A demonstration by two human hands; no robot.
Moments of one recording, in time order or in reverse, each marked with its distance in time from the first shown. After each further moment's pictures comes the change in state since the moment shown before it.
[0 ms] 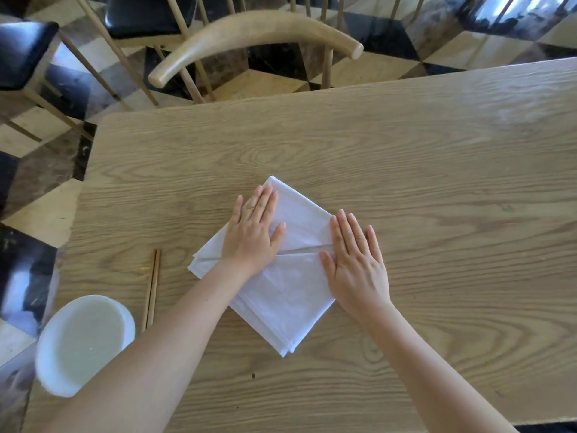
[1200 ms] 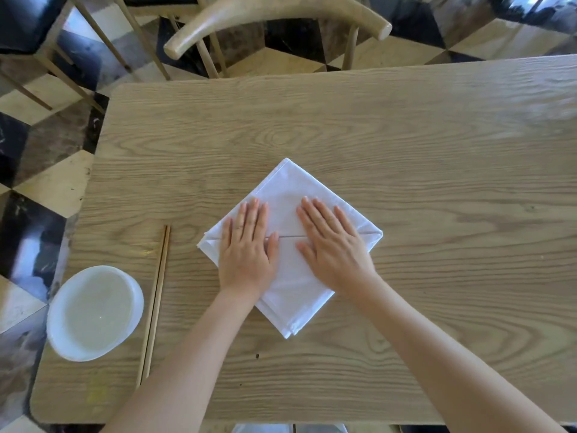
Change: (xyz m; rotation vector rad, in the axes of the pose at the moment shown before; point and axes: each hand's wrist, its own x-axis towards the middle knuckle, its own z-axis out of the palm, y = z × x) left_hand -0.065 0.006 0.007 -0.036 0.062 -0.270; right_hand 0.021 -0.027 0.005 -0.019 -0.025 -0.377
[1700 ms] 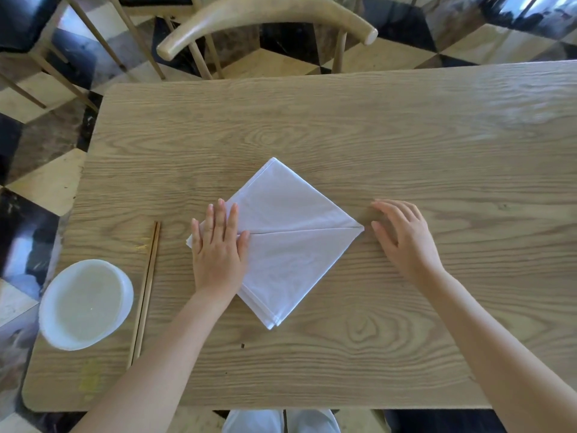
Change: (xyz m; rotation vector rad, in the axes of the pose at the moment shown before) left_hand -0.010 -0.011 -0.012 0.056 0.044 -0.073; right_hand -0.043 0.104 -0.051 0.342 0.141 0.249
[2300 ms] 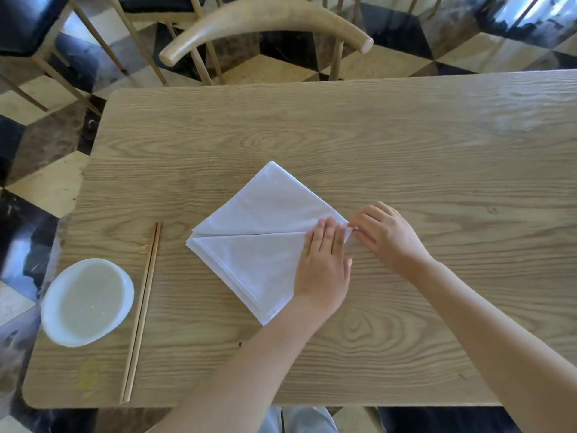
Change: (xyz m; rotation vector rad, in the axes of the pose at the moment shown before) left_hand -0.026 0.152 0.001 -0.156 -0.090 0.278; right_hand 0.013 -0.009 -0.006 -0.151 -0.135 -0.330
